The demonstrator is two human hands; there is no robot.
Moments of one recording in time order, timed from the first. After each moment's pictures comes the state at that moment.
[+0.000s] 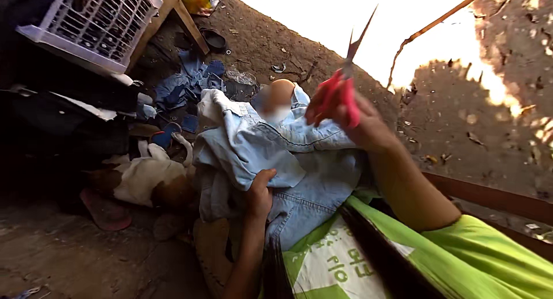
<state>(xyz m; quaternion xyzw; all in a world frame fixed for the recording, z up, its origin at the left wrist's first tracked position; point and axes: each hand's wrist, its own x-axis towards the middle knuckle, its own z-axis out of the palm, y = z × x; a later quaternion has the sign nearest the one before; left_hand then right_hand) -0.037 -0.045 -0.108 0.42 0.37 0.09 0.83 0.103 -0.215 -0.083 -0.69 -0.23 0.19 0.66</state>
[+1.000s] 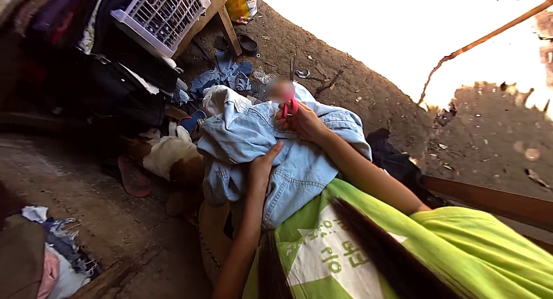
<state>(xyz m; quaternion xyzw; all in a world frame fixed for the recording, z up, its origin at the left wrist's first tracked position) -0.062 -0.046 -0.137 0.59 0.41 0.01 0.69 0.077 -0.153 -0.179 -0.52 -0.06 0.38 0.76</state>
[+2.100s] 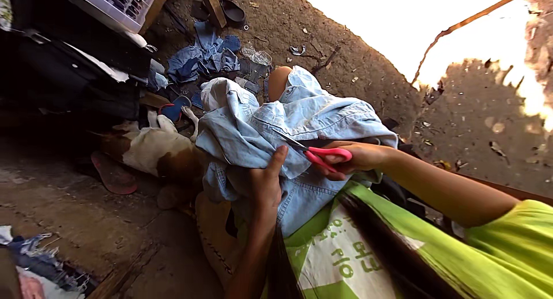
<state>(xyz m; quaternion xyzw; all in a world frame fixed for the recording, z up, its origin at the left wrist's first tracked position) -0.062 -0.046 -0.114 0.42 0.41 0.10 0.80 0.049 -0.227 -0.138 -0.42 -0.14 0.71 0.56</state>
